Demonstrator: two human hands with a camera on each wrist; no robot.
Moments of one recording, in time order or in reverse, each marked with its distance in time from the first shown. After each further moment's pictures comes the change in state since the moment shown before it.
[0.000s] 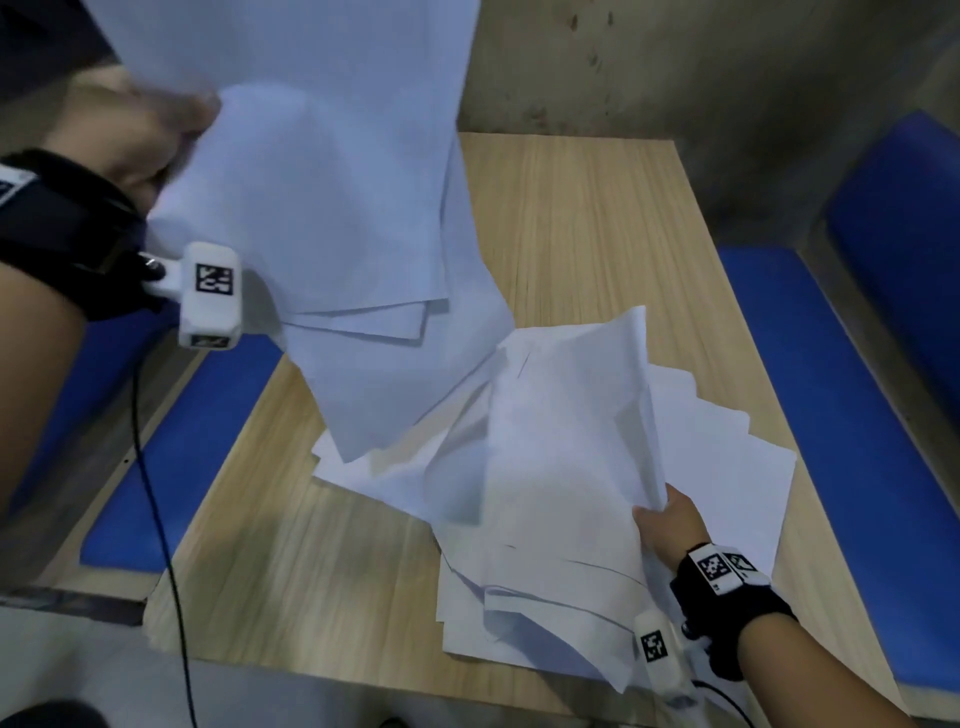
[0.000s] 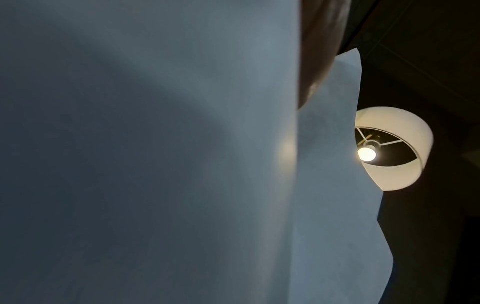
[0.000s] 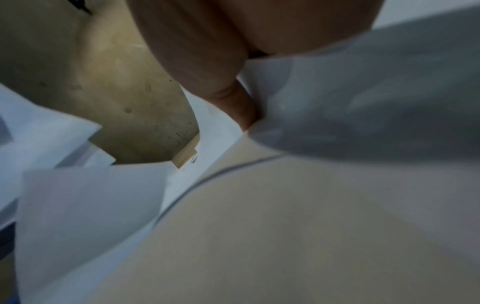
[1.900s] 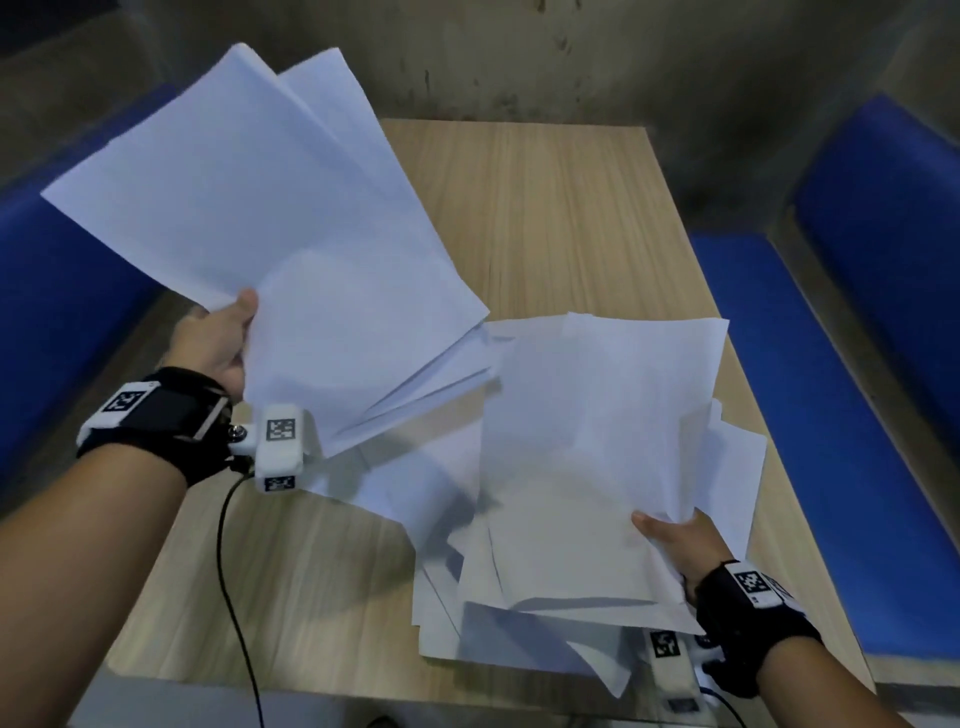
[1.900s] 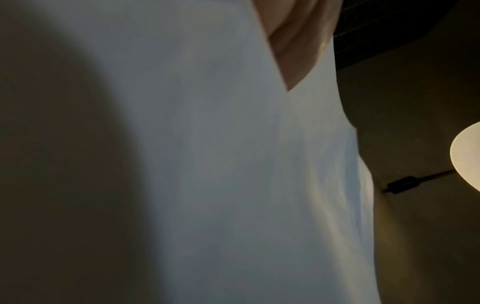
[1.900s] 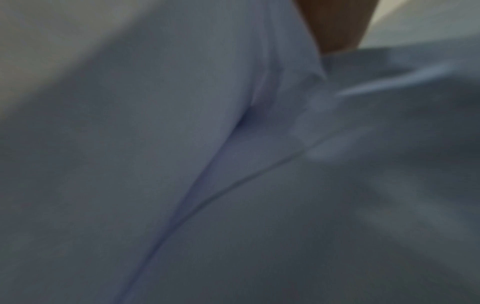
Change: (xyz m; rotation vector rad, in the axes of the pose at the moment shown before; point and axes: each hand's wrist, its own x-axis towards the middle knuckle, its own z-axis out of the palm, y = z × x) left_hand -0.166 -0.067 0.093 -0.400 0.076 -0.506; right_hand 0.018 0.064 -0.019 0.505 -0.029 0.076
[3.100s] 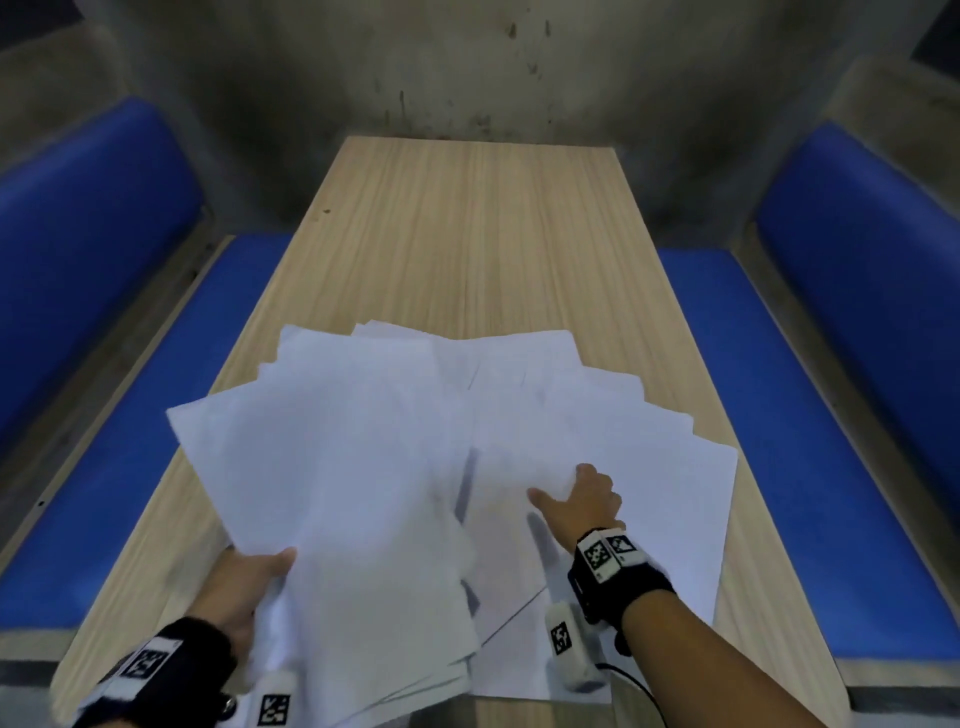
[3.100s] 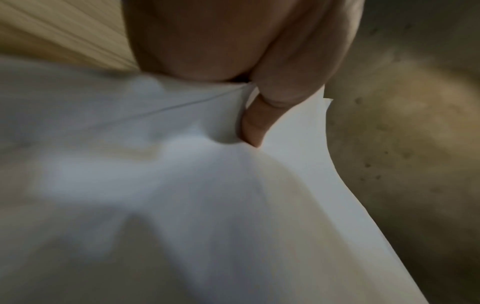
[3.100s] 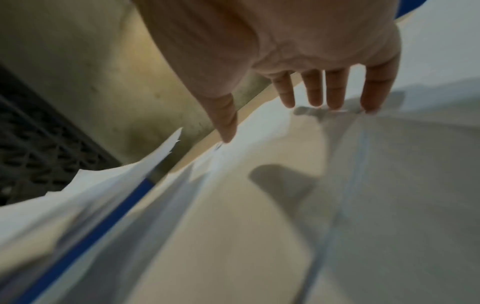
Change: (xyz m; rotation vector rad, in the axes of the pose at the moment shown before) left_hand -0.106 -0.148 -0.081 0.332 -0.126 -0.379; right_hand -0.016 -0.059 0.097 -0.824 0.129 -0.025
